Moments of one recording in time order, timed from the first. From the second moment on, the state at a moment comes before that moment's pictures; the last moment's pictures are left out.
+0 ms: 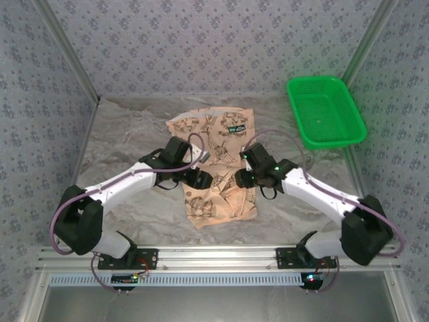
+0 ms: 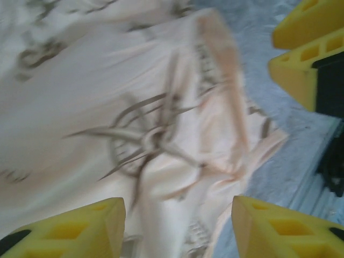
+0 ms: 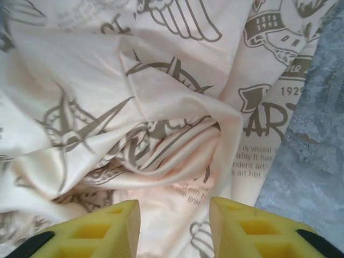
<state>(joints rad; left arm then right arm) -0.67 1.44 0.95 -0.44 0.47 -0.21 0.67 1.29 0.88 -0.57 0.00 0.38</state>
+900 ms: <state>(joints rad) -0.57 1.62 1.03 -0.32 0.70 -0.23 0.71 1.63 0.79 -0.04 -0.17 0.38</state>
